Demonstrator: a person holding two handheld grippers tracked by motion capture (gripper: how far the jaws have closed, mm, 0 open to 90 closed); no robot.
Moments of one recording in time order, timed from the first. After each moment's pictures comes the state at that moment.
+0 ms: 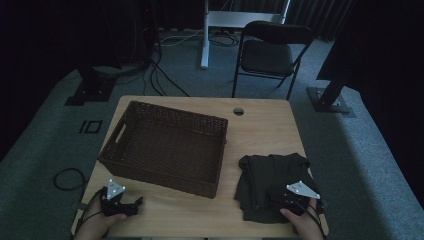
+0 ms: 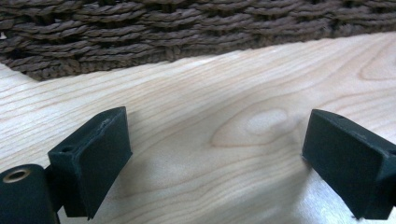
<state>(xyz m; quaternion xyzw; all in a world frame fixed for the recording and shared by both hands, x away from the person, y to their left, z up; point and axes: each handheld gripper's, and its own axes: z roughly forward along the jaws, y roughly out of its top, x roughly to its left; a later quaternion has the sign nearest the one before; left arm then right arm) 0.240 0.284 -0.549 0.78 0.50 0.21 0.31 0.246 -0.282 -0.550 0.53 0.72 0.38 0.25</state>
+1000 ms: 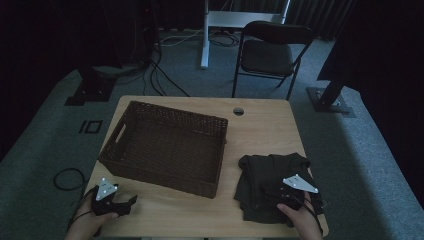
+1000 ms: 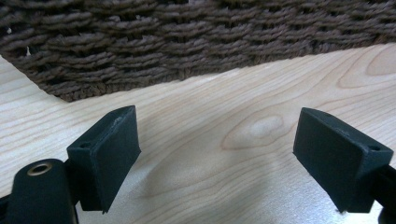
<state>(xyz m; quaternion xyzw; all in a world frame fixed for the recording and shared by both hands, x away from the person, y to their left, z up) 0.236 0.302 -0.533 0.78 0.48 0.21 0.35 0.255 -0.263 -0.524 0.52 0.71 0.42 0.24</state>
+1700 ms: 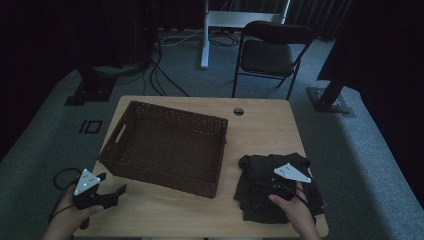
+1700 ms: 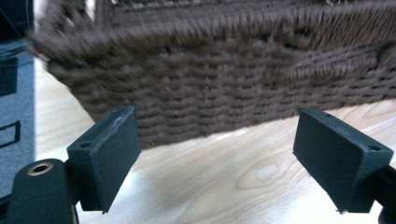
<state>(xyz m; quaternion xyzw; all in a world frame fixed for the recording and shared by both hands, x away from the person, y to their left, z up) 0.235 0.325 -0.475 0.76 0.46 0.25 0.39 0.269 -0.230 -0.482 0.47 0.71 0.46 0.25</state>
